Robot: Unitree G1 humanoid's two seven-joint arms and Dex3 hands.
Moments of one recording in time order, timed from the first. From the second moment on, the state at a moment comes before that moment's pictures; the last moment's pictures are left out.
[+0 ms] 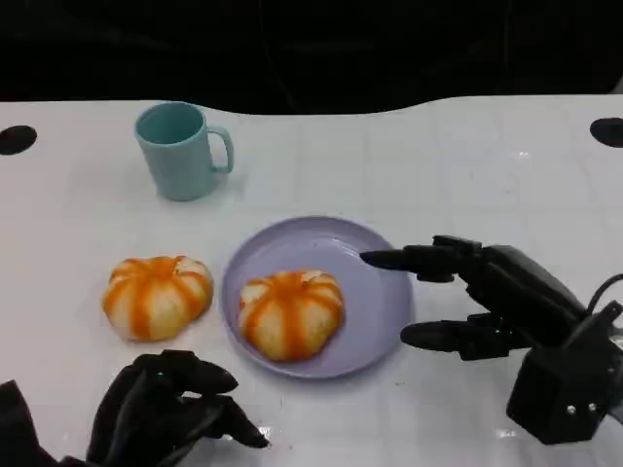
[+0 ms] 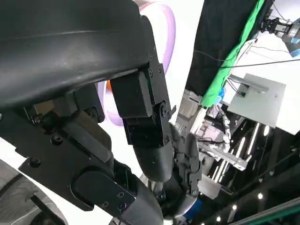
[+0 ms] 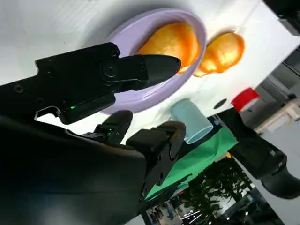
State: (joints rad) left arm 0.01 -0.05 0.16 0.38 -0.51 -0.05 -0.74; right arm -0.36 -0.31 0.30 0.48 -0.31 -0.69 0.15
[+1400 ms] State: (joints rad) left arm 0.02 -0.04 0.17 0.37 -0.53 -0.01 -0.74; right arm 0.12 -0.21 0.10 -0.03 0.23 -0.24 0.46
